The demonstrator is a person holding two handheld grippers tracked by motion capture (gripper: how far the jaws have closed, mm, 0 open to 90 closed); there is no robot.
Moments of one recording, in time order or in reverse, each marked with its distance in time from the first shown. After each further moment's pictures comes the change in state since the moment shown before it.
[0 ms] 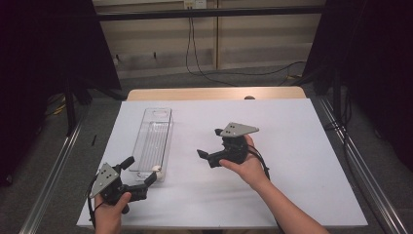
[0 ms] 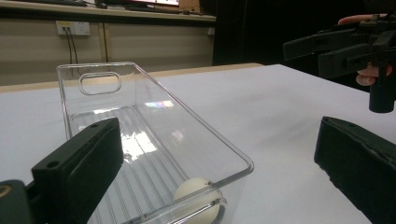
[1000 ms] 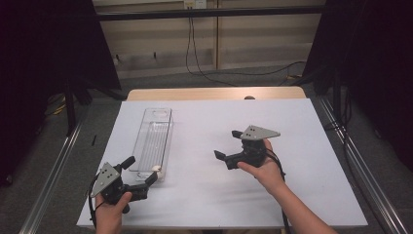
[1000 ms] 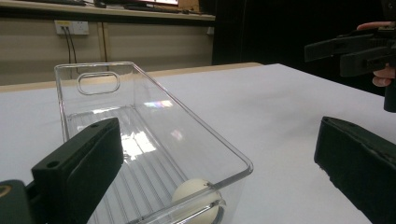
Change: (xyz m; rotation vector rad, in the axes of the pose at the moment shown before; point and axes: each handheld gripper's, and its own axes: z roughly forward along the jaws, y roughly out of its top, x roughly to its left) left arm -0.001 0.000 0.002 -0.005 -0.006 -0.009; right arm -0.021 -0.020 -0.038 -0.027 -0.046 0.026
